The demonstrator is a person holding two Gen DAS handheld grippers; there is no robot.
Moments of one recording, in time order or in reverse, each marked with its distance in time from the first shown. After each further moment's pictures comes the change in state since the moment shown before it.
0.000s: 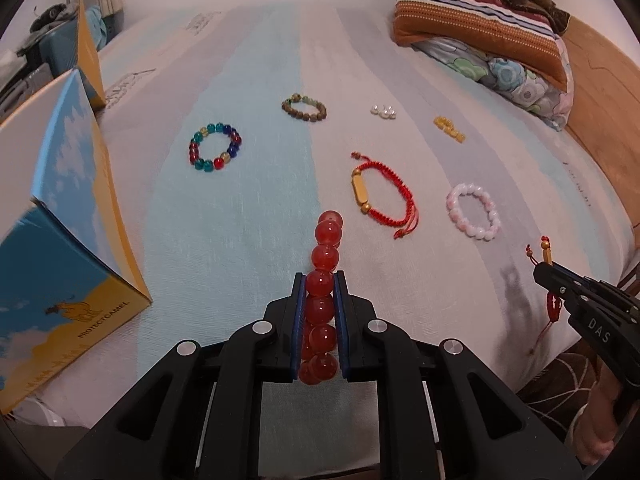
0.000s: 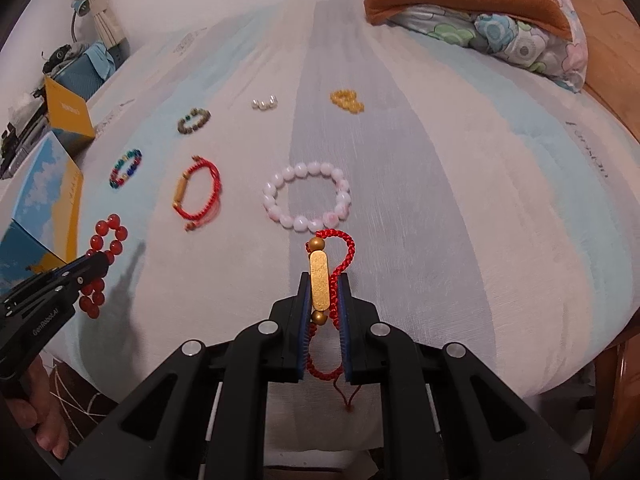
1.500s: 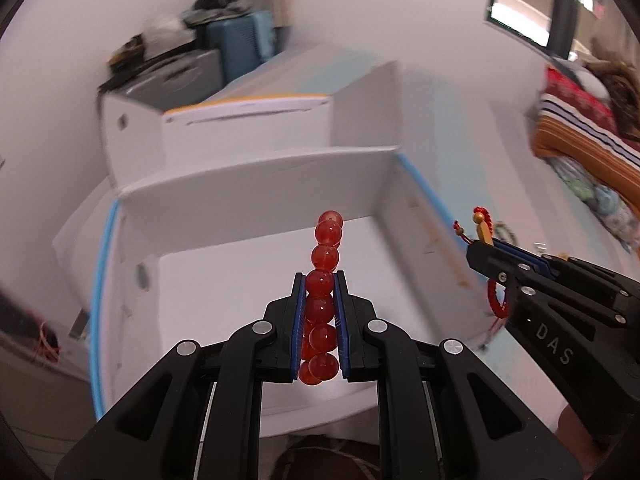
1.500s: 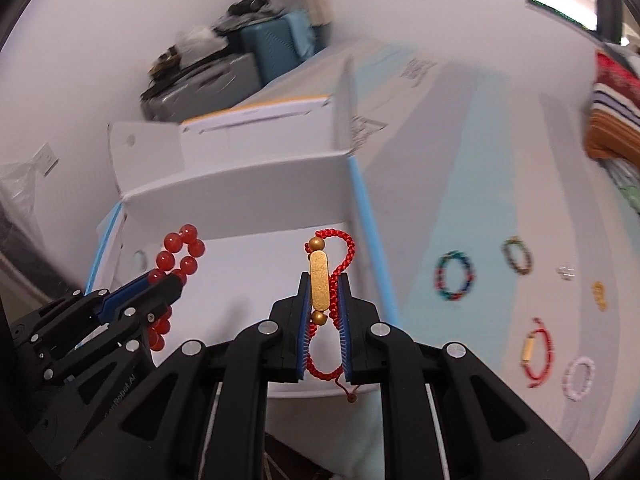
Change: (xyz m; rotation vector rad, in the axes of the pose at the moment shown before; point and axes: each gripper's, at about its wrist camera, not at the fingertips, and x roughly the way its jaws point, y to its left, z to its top) left arm -0.165 0.233 0.012 -0.331 -0.136 0.316; right arm -0.058 0.366 0.066 -0.458 -0.029 0.374
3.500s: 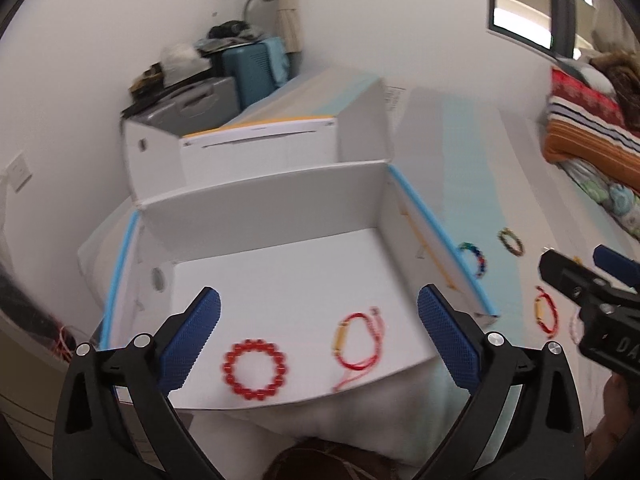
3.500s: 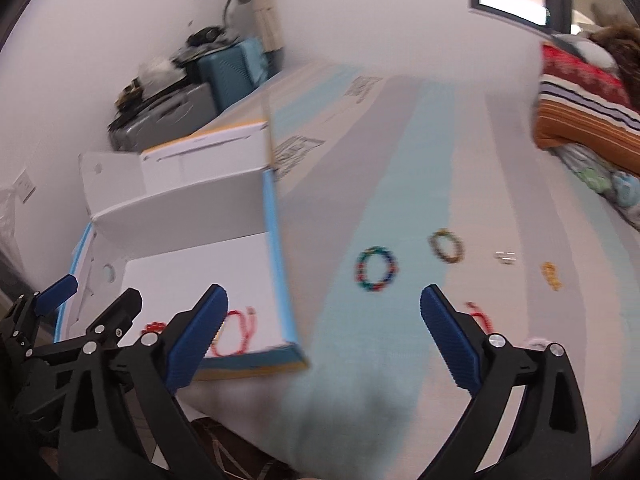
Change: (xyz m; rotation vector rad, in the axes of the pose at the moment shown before) left arm -0.026 -0.053 -0.016 0.038 -0.102 0.083; right arm -0.069 -0.094 -0.038 0.111 -0.134 -0.153
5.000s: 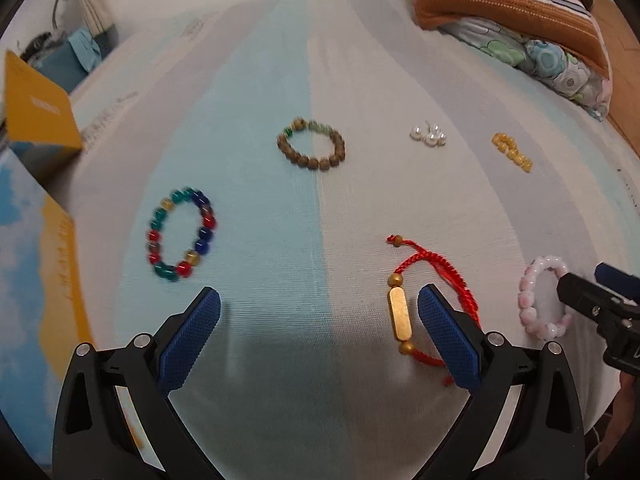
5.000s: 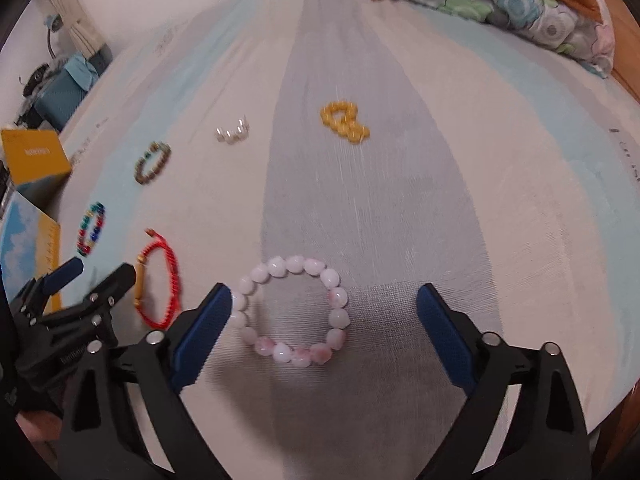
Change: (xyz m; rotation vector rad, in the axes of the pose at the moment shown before) left arm 0.170 -0.281 -0.039 0.344 0.251 -0.302; right arm 0.098 -0.284 -0.108 0.389 0.284 -0.198
